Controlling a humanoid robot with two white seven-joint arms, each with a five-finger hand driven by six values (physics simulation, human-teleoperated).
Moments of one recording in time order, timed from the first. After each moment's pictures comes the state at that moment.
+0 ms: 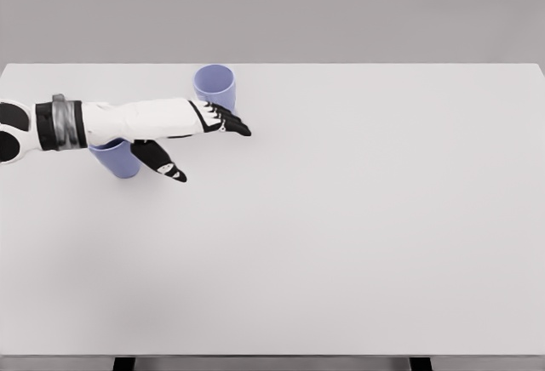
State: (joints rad) left arm -1.11 0.88 -1.35 -1.48 0.10 -0.61 -0.27; right arm -0.01 0.00 0.04 0.14 0.11 -0.13 0.58
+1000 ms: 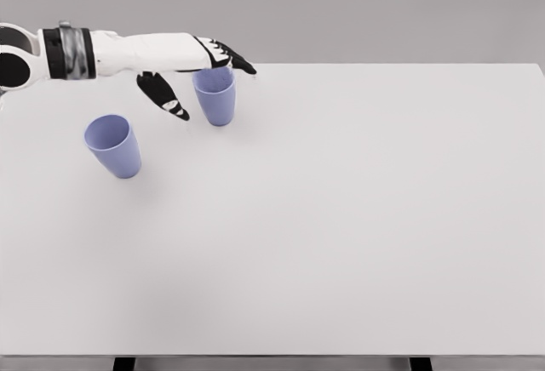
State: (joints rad) left arm -1.26 0.72 -1.31 -1.21 0.11 -0.61 -0.41; right arm -0.01 0.00 0.04 0.14 0.11 -0.13 0.58
